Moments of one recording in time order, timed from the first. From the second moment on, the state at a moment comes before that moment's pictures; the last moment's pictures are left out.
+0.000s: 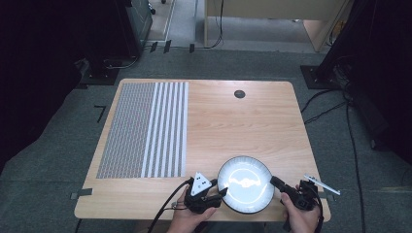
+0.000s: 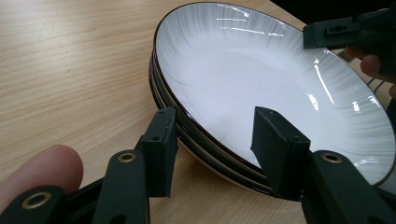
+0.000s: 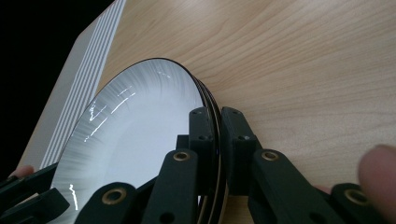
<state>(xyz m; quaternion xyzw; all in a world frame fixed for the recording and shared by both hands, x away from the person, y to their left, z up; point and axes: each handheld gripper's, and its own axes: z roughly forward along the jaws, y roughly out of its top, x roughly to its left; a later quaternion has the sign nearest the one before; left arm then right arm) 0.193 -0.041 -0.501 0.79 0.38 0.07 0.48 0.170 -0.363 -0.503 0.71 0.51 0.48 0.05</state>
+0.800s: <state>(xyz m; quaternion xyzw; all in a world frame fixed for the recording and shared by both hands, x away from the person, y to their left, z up) 0.200 -0.030 -0.498 0.78 0.39 0.07 0.48 0.164 -0.367 -0.492 0.71 0.50 0.49 0.06</state>
